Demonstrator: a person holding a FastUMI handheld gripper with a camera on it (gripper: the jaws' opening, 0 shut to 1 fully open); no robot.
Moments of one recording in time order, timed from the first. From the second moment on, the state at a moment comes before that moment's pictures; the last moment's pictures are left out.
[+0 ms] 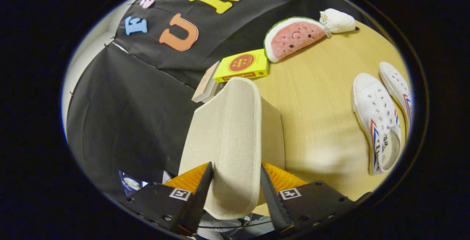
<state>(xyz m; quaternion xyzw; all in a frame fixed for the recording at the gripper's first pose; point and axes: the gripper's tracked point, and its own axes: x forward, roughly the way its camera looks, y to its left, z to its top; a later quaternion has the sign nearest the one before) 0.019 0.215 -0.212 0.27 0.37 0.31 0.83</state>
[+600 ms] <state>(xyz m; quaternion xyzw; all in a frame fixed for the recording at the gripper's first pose) 0.002 0.212 -0.157 0.20 0.34 0.29 0.87</state>
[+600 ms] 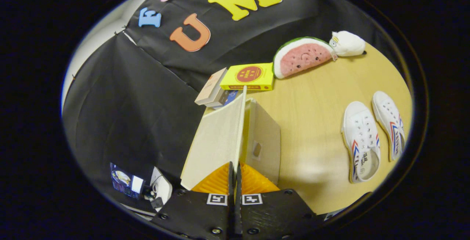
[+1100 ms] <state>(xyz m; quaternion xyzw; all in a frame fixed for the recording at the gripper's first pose) -0.042 0.294 -0.047 0.13 0.26 0.32 0.90</state>
